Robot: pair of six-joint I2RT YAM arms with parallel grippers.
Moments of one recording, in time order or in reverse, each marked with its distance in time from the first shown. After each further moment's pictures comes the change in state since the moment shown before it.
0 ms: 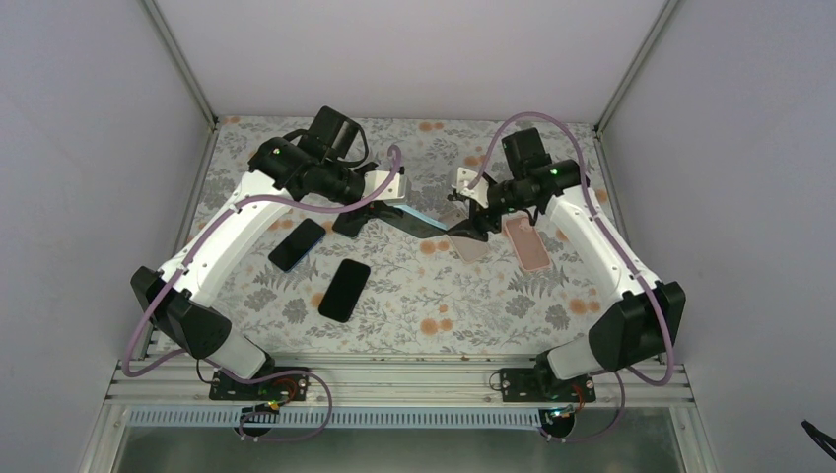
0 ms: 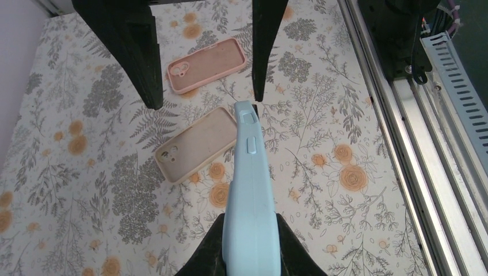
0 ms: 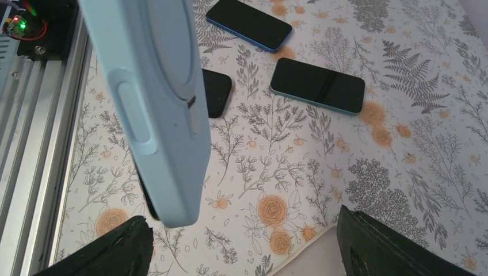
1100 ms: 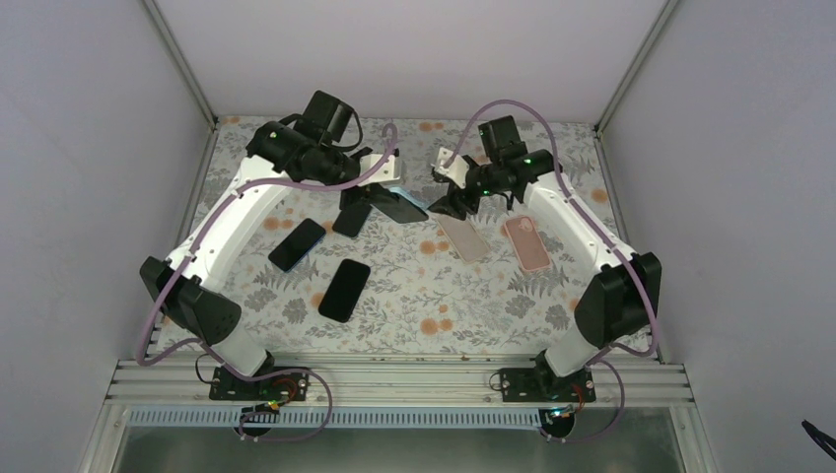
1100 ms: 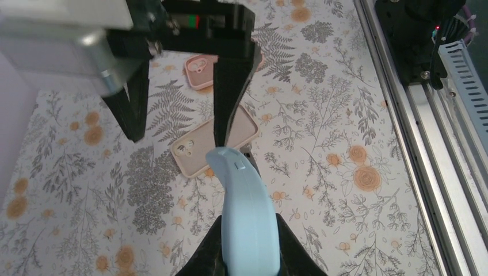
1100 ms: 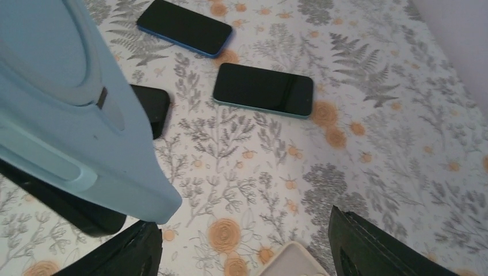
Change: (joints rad) left arm 0.056 0.077 0.111 -0.056 0.035 0.012; right arm 0.058 0.138 0.073 0.227 0.126 0.212
